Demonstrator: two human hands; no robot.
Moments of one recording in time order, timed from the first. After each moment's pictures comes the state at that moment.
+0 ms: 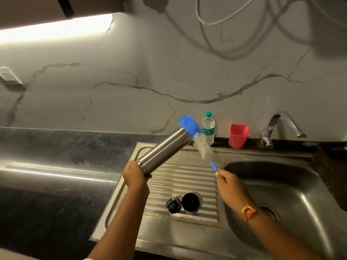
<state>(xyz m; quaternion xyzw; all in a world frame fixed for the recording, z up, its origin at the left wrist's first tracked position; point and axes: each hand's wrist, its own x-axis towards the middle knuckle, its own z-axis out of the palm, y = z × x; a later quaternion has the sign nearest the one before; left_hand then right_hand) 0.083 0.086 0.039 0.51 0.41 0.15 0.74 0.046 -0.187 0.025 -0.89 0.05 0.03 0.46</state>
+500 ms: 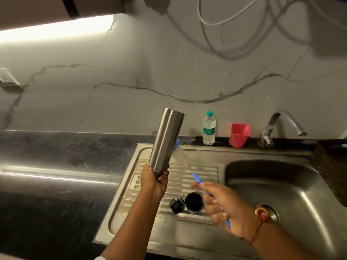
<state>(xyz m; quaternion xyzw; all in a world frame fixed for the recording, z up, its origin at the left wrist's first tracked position) 0.091 0.069 0.026 0.33 0.32 -0.03 0.89 -0.004 -0.147 0.081 -0.49 0.15 0.35 0.79</state>
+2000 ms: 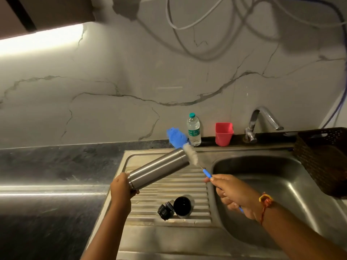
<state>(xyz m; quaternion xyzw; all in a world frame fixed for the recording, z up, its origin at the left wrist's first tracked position) 0.078 0.111 0.022 0.65 0.31 0.06 0.69 0.020 -0.223 0.068 -0.70 0.13 0.26 0.65</state>
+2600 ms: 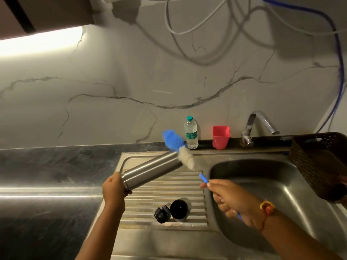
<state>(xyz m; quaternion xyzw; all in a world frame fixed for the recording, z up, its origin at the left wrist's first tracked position) 0.083 0.112 0.029 0.65 0.31 0.11 0.68 0.013 -0.222 0.084 -0.69 0.12 0.28 0.66</state>
